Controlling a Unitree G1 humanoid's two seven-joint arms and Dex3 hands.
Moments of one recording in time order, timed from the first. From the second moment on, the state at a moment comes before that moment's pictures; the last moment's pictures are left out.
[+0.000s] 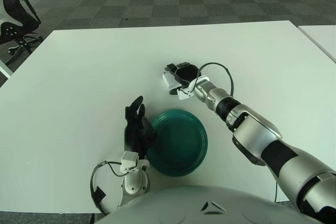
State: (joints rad) left arm 0.52 -0.15 -0.24 -0.10 0.09 -0.41 0.29; right arm -0.89 0.00 0.74 1.20 -0.89 -0.23 -0.30
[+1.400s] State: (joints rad) left arm 0.52 -0.13 -0.27 -0.12 0.10 -0.37 0.35; right arm -0.91 0.01 0.79 1.29 -0.91 -0.23 -0.37
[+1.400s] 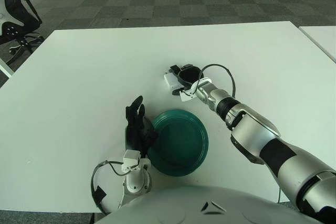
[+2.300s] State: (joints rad) left arm 0.52 -0.13 -0.28 -0.12 0.10 -0.37 0.36; right arm -0.92 -0.02 0.89 1.32 -0.95 -0.31 -0.52
